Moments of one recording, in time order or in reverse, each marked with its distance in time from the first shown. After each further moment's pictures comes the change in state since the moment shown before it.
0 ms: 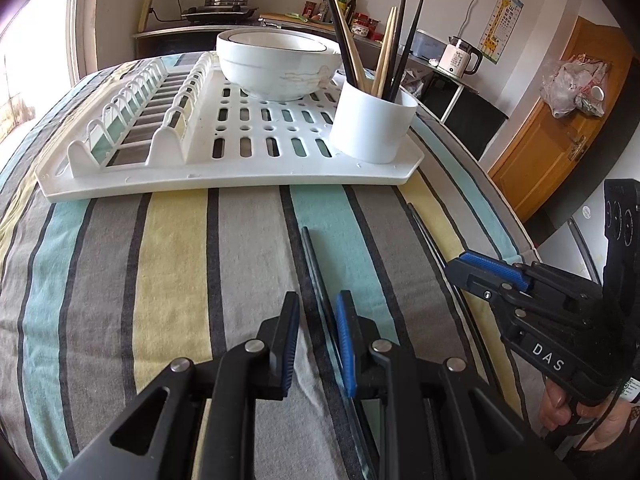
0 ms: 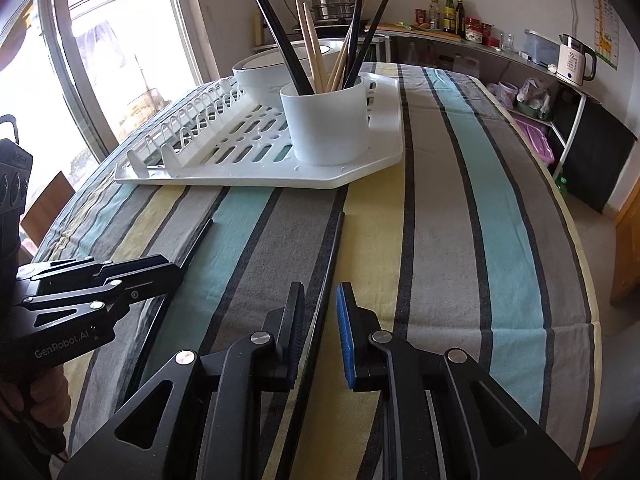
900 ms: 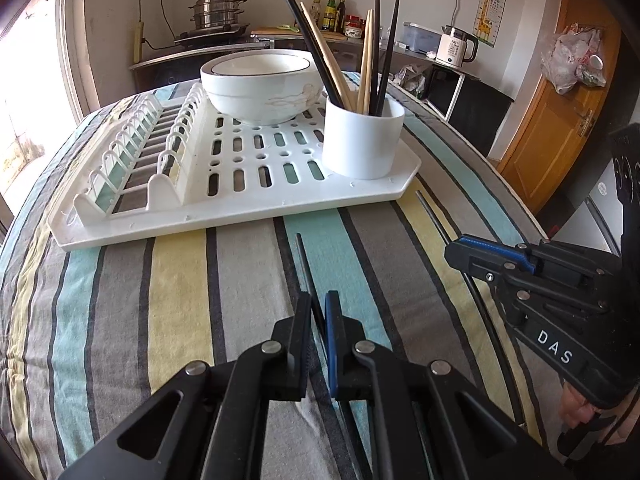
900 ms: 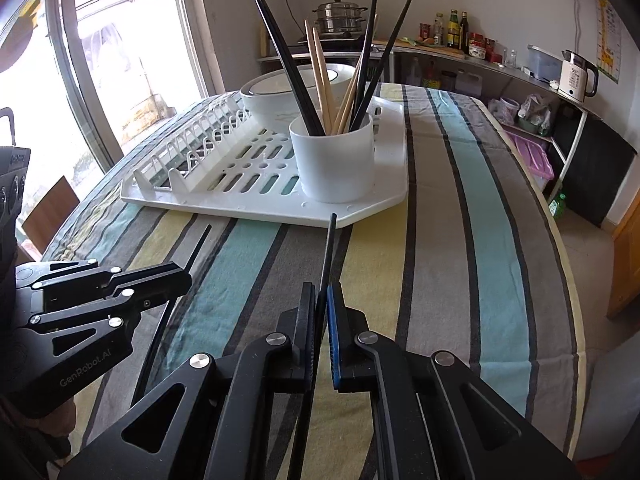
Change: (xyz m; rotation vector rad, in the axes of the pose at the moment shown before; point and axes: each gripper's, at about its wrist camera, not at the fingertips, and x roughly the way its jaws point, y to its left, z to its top) left arm -0.008 -0.019 0.018 0.102 -0.034 0.092; right arm -0.019 0.006 0.021 -0.019 -0.060 0.003
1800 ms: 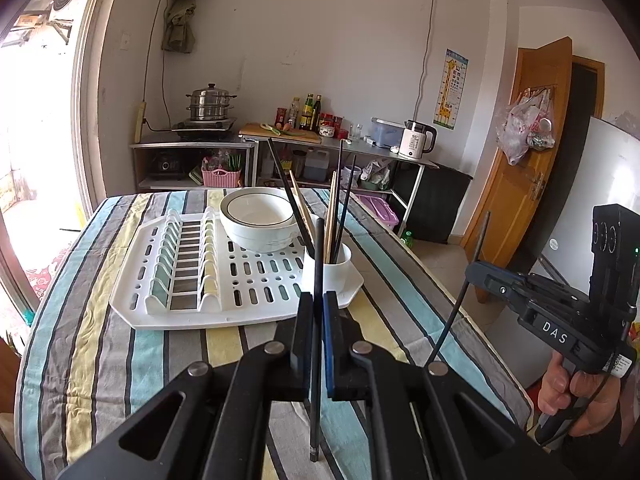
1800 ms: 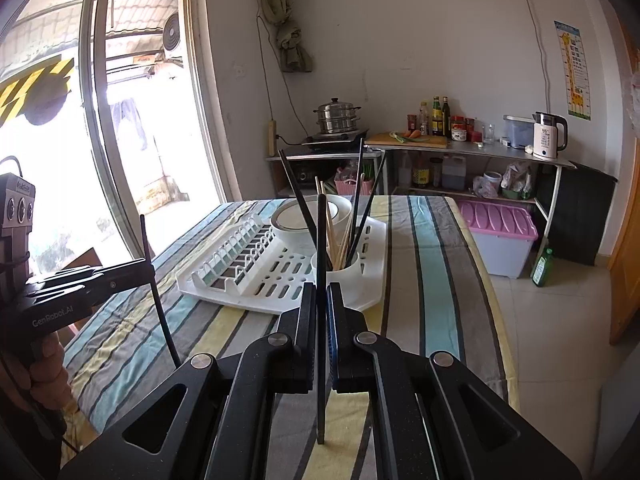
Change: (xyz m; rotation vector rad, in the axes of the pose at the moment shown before) left arm -0.142 0.015 0.019 0.010 -0.323 -0.105; right arm -0.125 0.005 0.015 0.032 -0.330 0.017
